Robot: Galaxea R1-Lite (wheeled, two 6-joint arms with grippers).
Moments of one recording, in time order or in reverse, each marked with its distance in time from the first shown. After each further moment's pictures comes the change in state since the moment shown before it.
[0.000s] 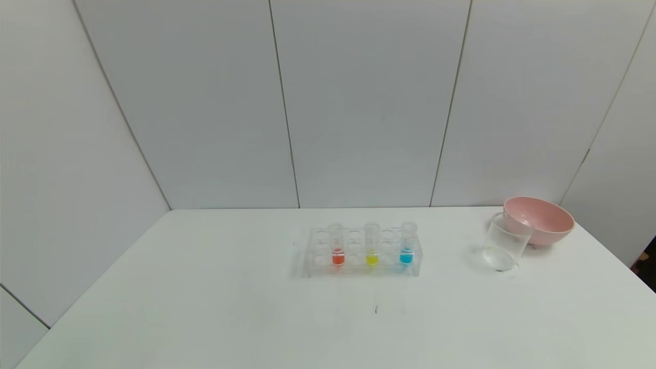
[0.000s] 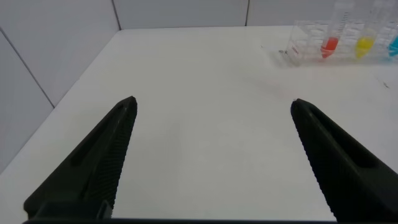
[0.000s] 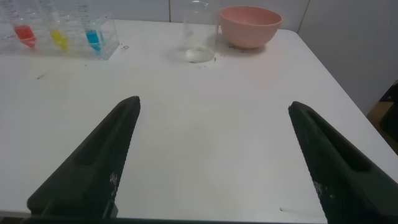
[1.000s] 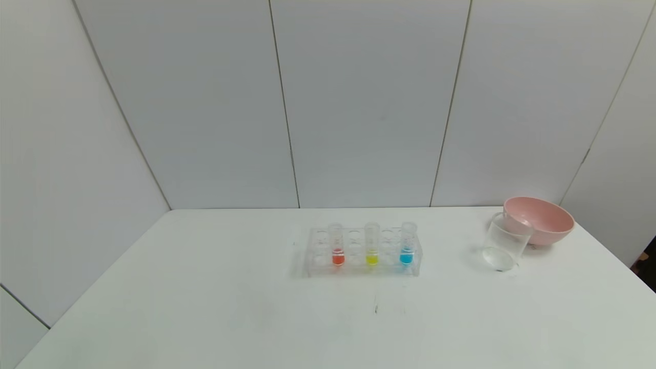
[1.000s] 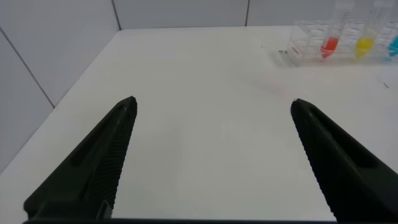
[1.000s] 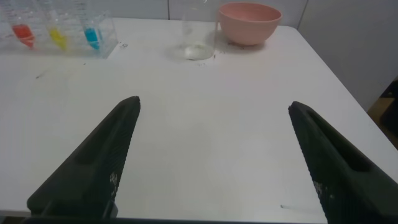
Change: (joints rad) left arm 0.000 0.000 0.000 0.000 0.000 0.000; right arm -0.004 0.000 -0.003 0.013 -0.003 0.000
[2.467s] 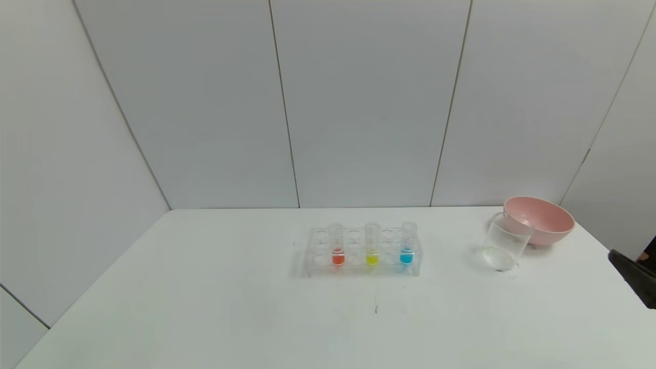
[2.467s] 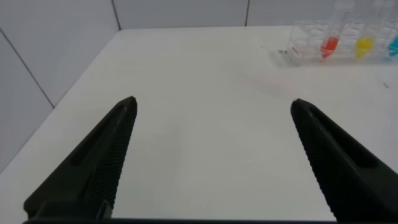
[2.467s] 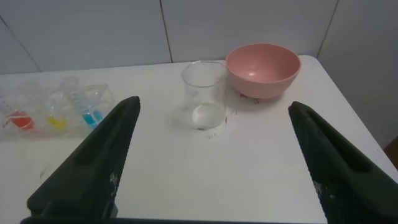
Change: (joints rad) left arm 0.000 0.000 0.000 0.000 0.000 0.000; right arm -0.008 1.047 -0.169 -0.831 -0.004 0.114
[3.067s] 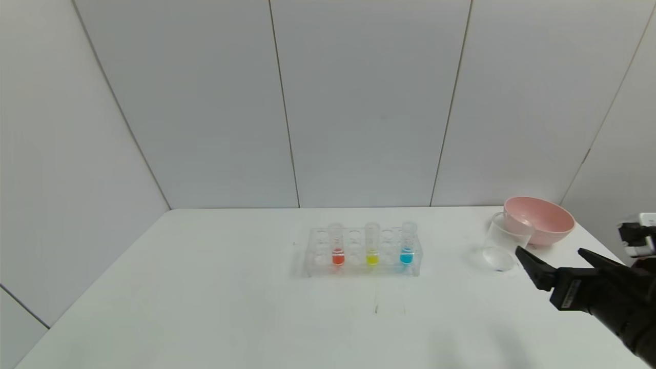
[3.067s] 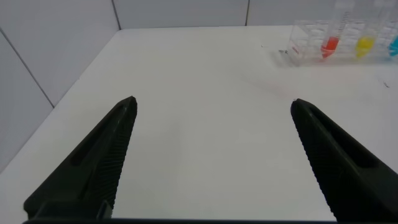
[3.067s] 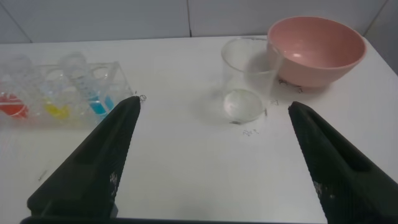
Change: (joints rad) left arm 0.001 0.000 0.000 0.000 0.000 0.000; right arm 0.405 0.393 -0.070 -0.198 -0.382 0.034
